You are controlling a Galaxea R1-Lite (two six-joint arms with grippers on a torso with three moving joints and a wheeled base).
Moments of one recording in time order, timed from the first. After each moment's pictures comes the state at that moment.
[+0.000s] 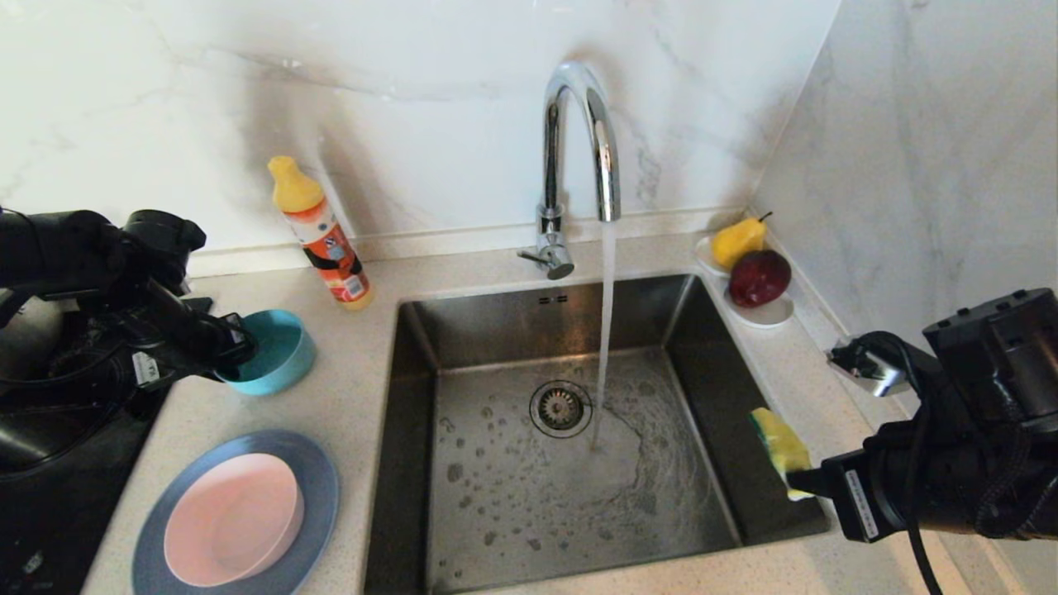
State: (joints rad) left arm 0.23 2.10 -1.71 0.65 0.07 -0.38; right arm 0.46 1.40 -0.85 0.22 -0.01 0.22
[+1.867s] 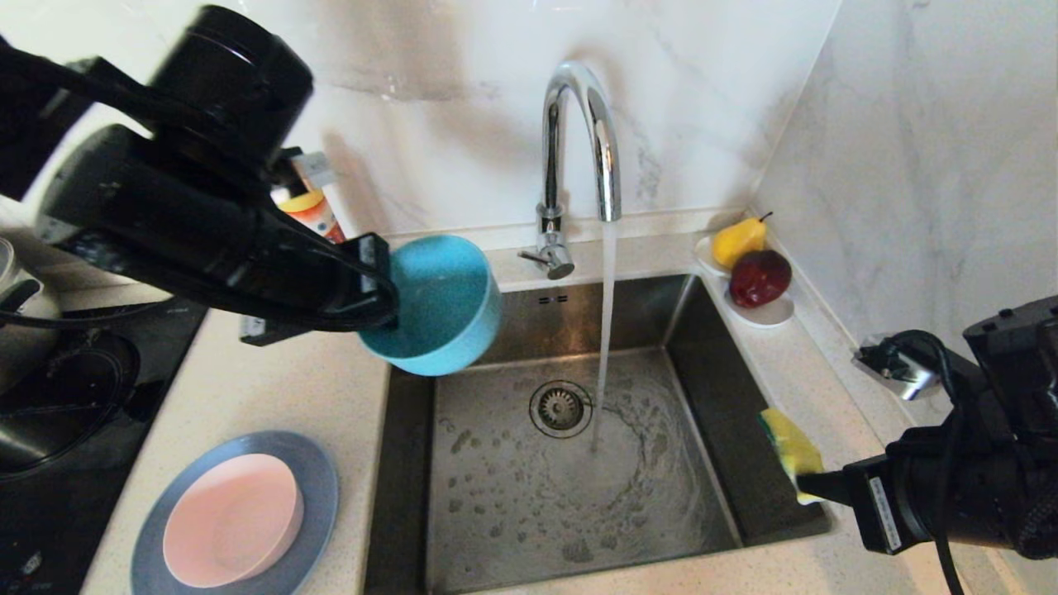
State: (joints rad) left arm -0.51 1.70 -1.72 0.81 0.08 -0.56; right arm 0.48 1.33 -0.83 0.21 -0.01 0.26
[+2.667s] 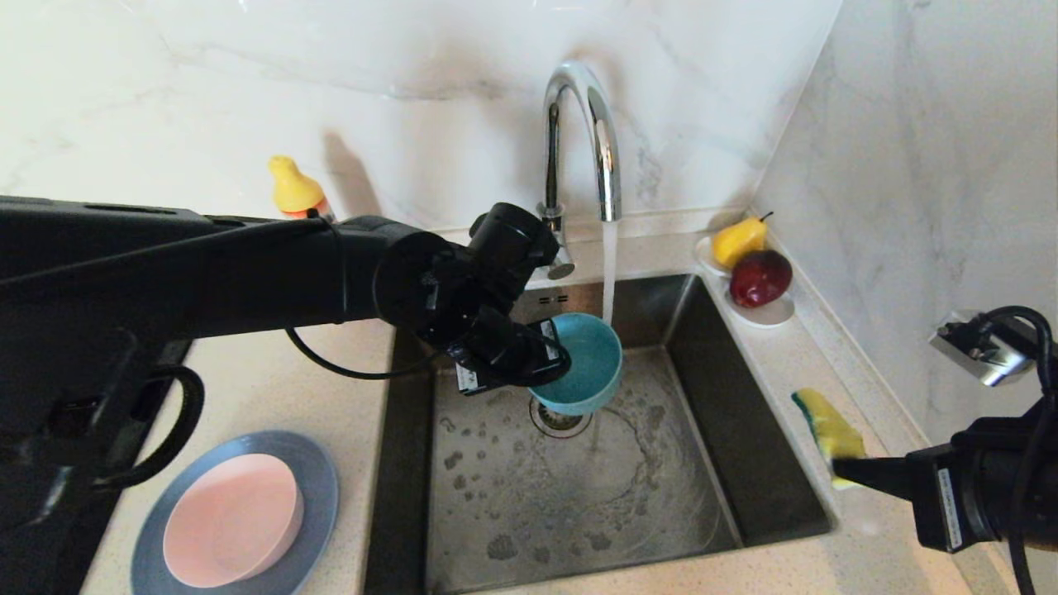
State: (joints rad) left arm -0.65 2.13 -1.81 0.54 0.11 -0.71; right arm 0.48 1.21 -0.82 0.22 -0.03 0.29
